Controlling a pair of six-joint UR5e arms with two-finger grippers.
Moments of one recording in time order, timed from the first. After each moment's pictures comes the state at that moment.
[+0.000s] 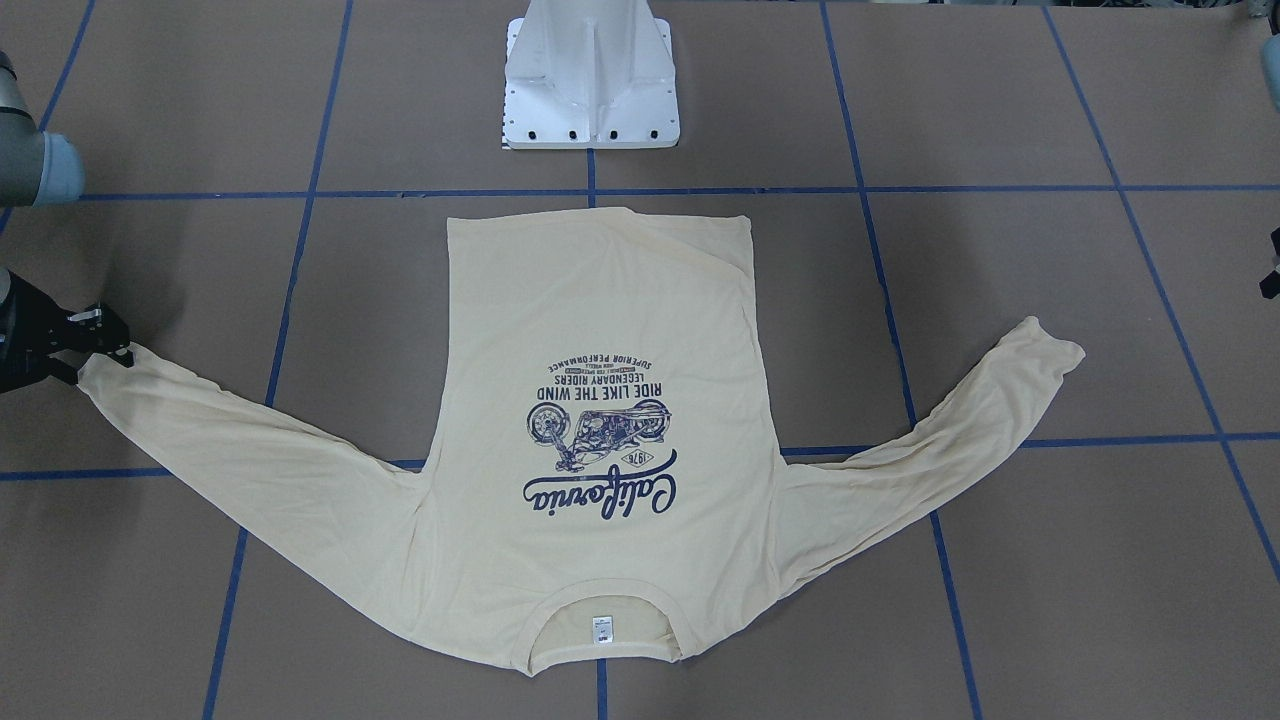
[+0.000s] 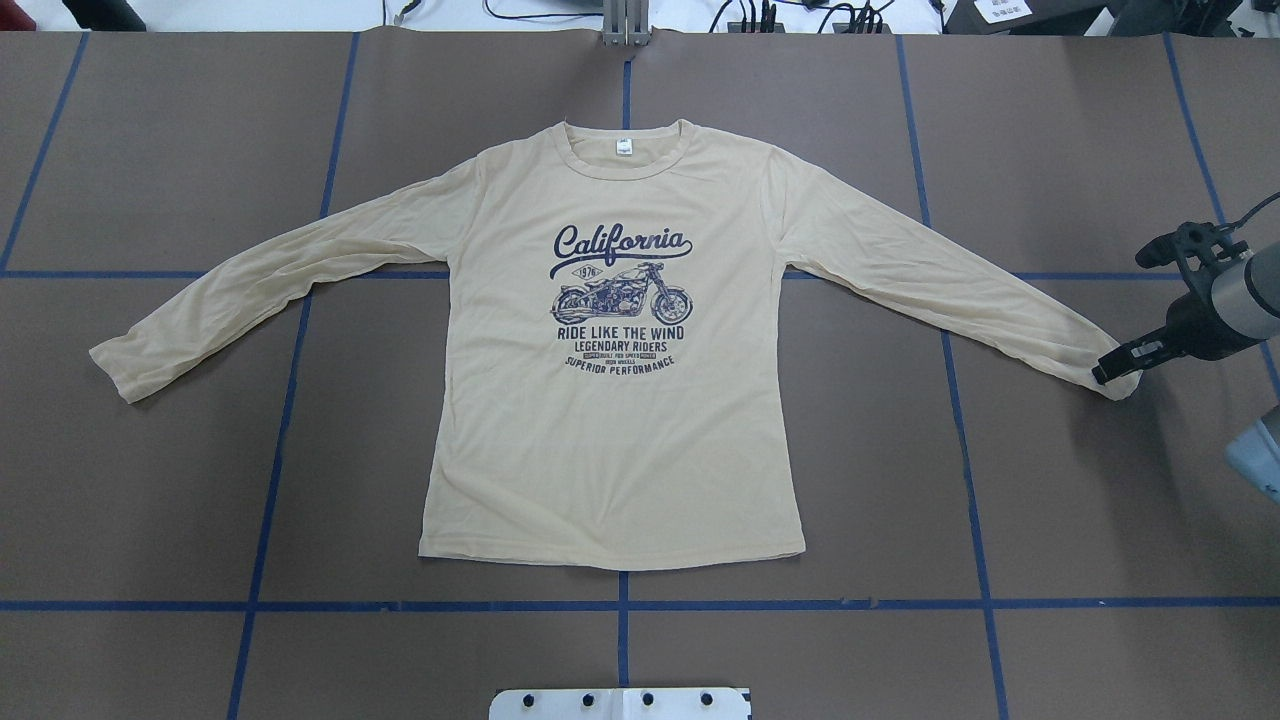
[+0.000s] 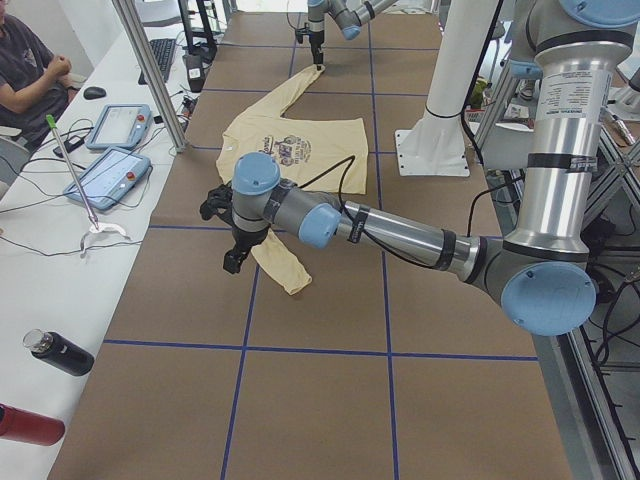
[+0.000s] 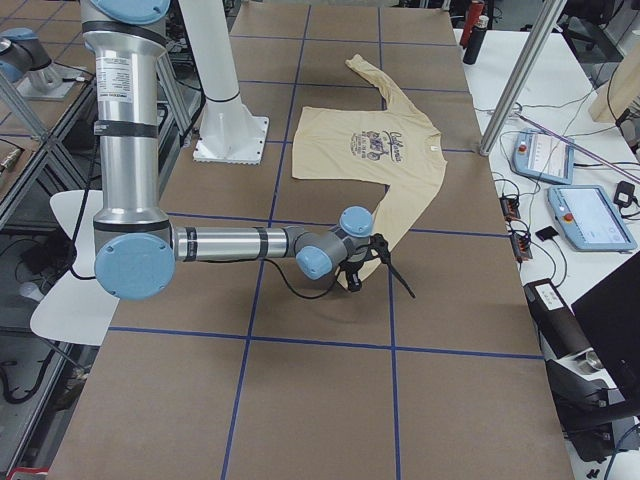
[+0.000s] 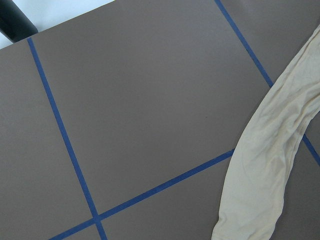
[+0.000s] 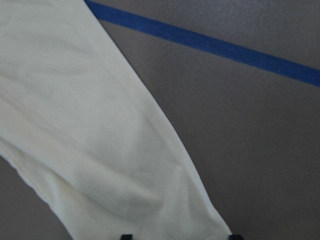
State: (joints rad) left arm -1.46 -1.64 -1.77 -1.80 -2.36 0.02; right arm 1.00 -1.58 1.51 -0.98 2.24 0.45
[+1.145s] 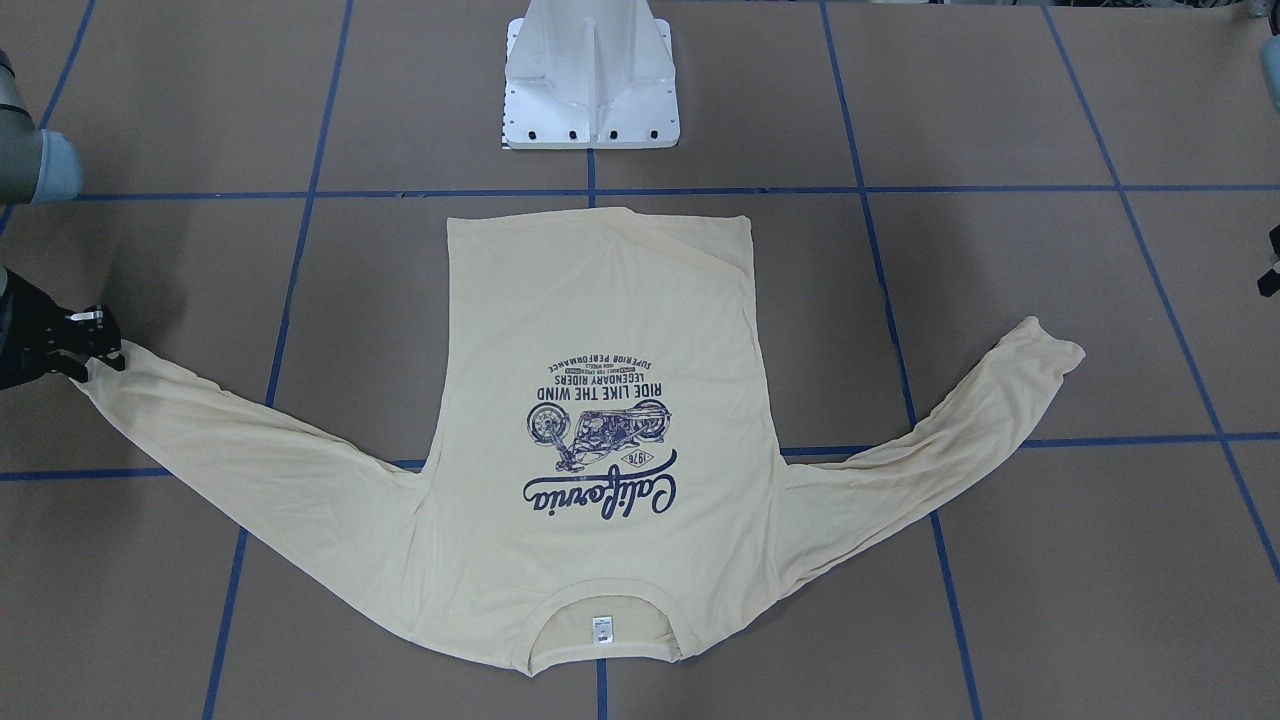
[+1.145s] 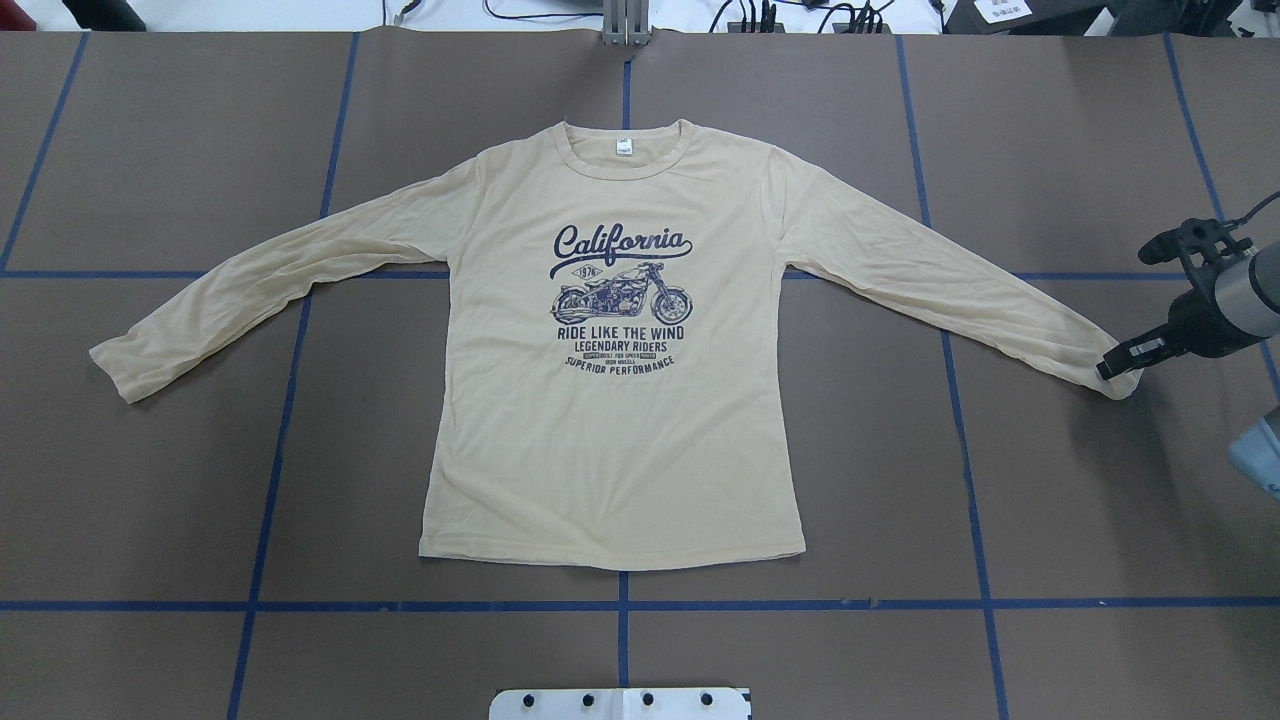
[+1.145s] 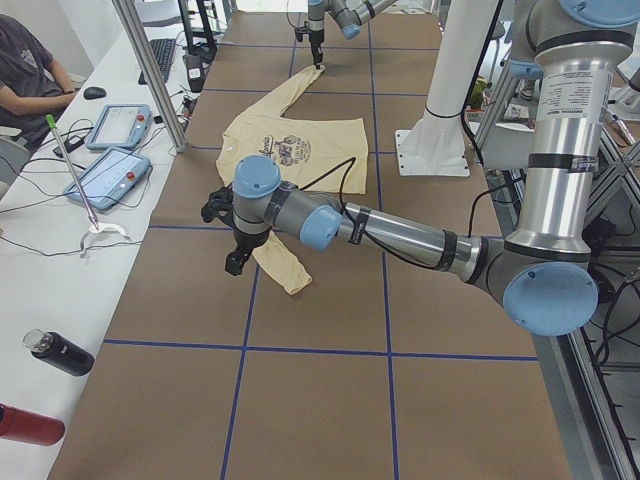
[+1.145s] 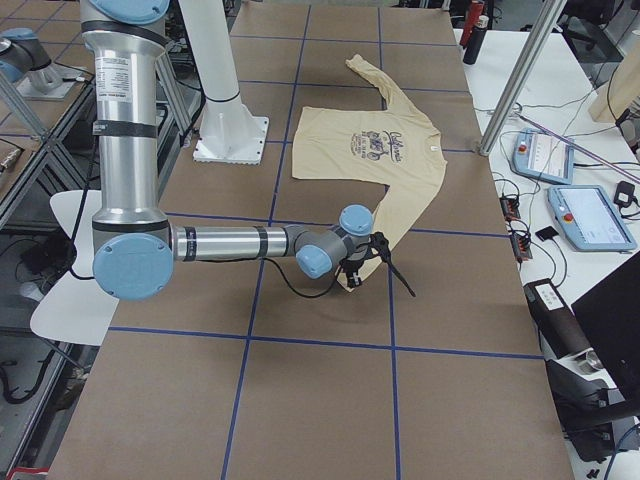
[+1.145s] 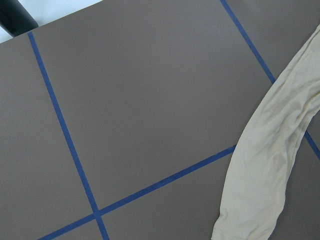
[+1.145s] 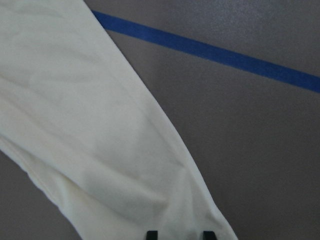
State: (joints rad) left arm -1.46 -1.64 -1.76 -1.80 -2.38 0.01; right arm 1.01 -1.59 1.53 -0.97 2.23 0.46
